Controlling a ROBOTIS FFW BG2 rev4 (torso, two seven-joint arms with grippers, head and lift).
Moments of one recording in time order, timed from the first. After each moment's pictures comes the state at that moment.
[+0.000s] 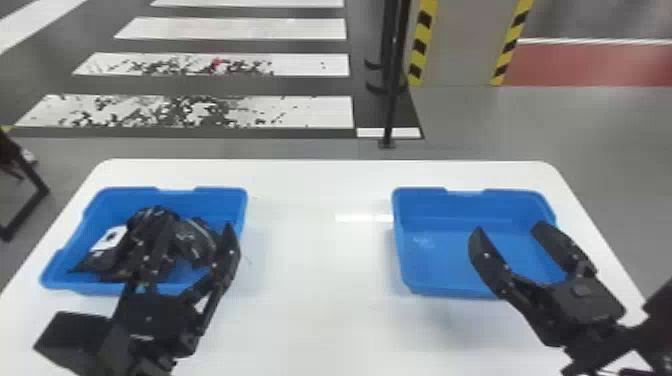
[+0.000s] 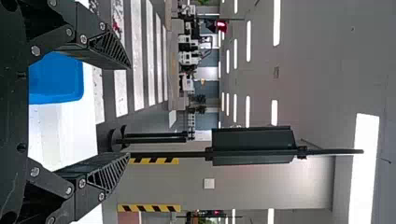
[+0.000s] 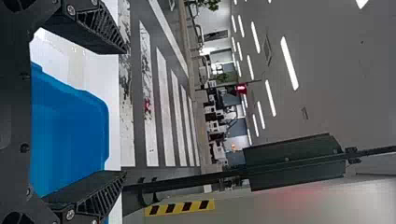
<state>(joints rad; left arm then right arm) 0.60 0.08 -0.02 -2.10 0.03 -0.20 -0.02 0.55 -0.16 -0.08 -2.15 -0.34 0.07 0.25</state>
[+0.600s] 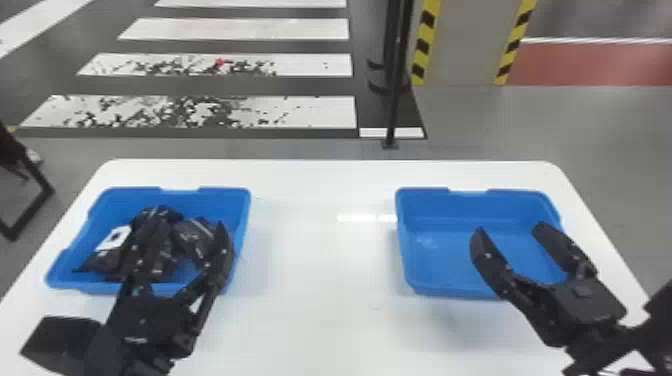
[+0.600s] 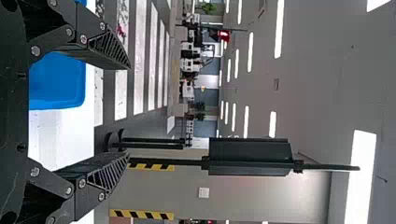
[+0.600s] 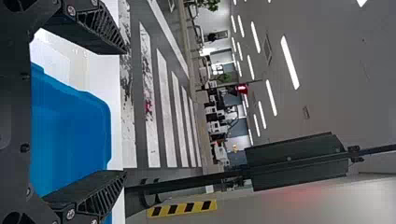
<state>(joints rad) 0.61 0.07 -0.01 -2.10 0.08 -0.21 -0.02 0.54 -0.17 -0.07 -2.14 -0.35 0.07 0.25</state>
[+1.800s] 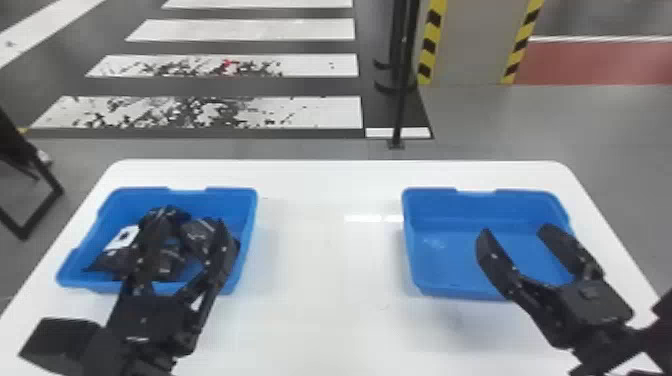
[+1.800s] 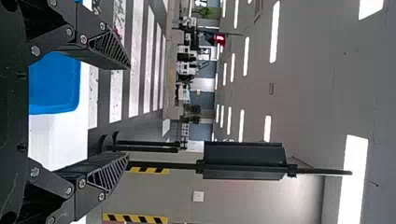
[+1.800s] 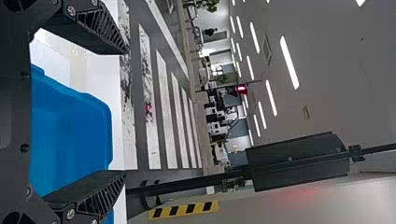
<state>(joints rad) 0.62 0.07 0.00 -2.10 0.09 -0.24 -0.01 0.53 -0.17 -0.06 -2.12 -0.36 0.06 0.25</state>
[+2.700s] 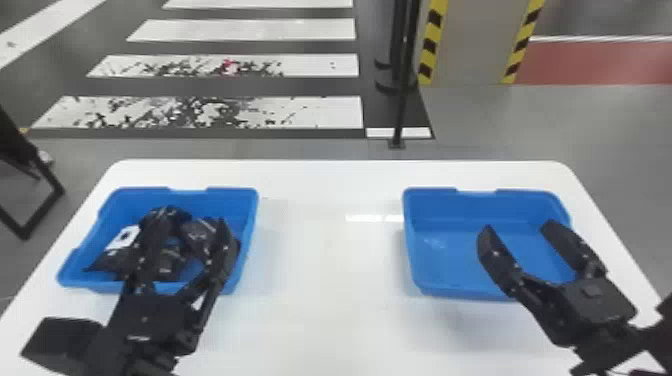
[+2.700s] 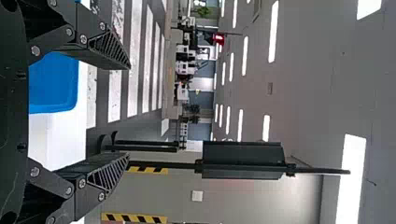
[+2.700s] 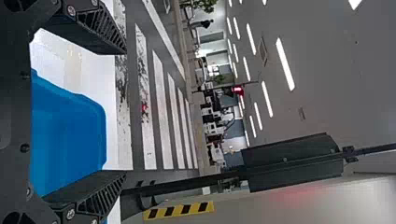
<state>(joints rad) 0.61 0.07 0.00 -2.10 0.09 -0.24 -0.01 0.53 -0.17 -0.06 -2.13 -0.36 0.05 0.25</state>
